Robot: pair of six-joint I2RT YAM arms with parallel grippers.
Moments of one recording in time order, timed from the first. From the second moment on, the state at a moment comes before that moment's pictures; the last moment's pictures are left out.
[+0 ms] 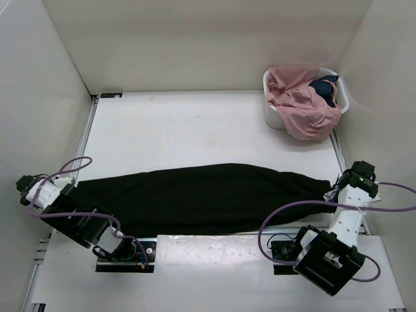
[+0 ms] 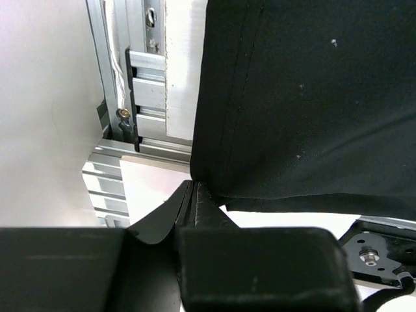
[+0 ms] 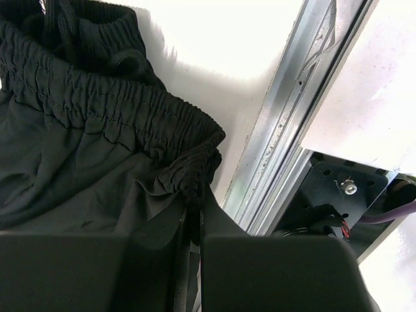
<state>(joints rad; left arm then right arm) 1.05 1.41 0.87 -0.81 -0.01 0.98 -0.59 0.96 0.72 -1.06 0.14 0.66</state>
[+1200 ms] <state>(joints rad) 0.60 1.39 0.71 -0.76 0.01 0.78 -0.48 1.20 0.56 -0.79 0.07 0.67</state>
